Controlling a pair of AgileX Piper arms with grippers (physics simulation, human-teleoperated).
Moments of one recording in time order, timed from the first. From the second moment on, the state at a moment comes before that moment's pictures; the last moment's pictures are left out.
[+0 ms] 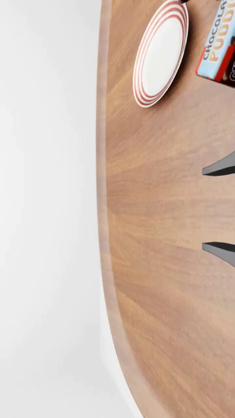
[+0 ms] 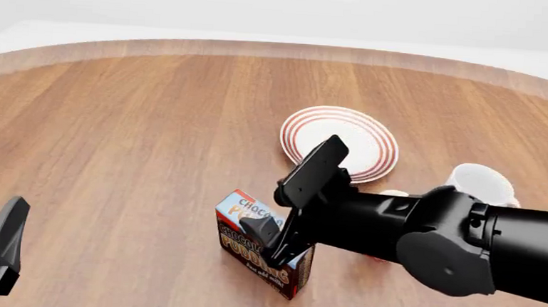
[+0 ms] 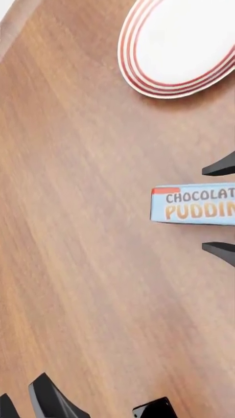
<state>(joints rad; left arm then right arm) 0.00 0.00 0.00 0.00 0.00 0.89 1.38 -0.73 0.01 -0.11</state>
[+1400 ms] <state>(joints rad) 0.00 0.00 0.00 0.00 0.00 0.86 1.49 -0.65 -0.12 -0.11</state>
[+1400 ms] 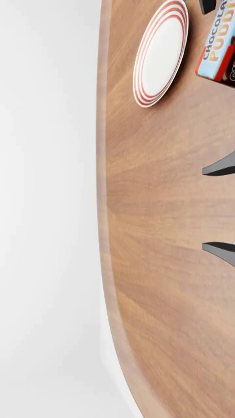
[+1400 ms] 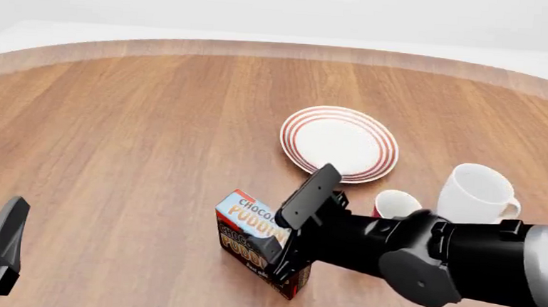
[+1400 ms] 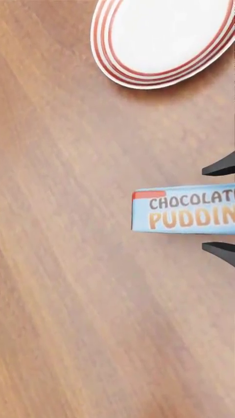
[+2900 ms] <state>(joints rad) 0.00 0.00 0.00 0.00 0.00 0.78 1.37 -0.94 0.04 -0.24</state>
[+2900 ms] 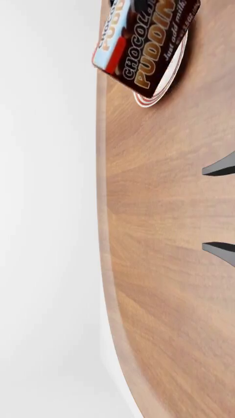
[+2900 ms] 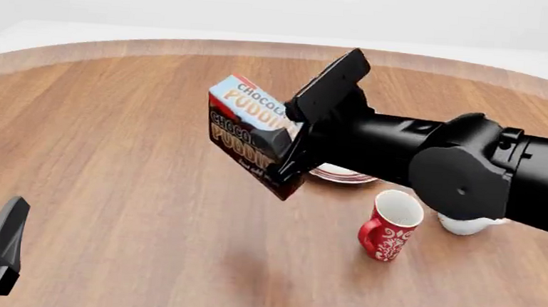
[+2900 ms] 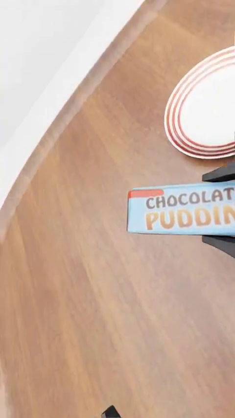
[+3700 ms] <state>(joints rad) 0.00 0.00 0.00 0.00 0.00 0.29 1.78 -1.87 0.51 -0.32</state>
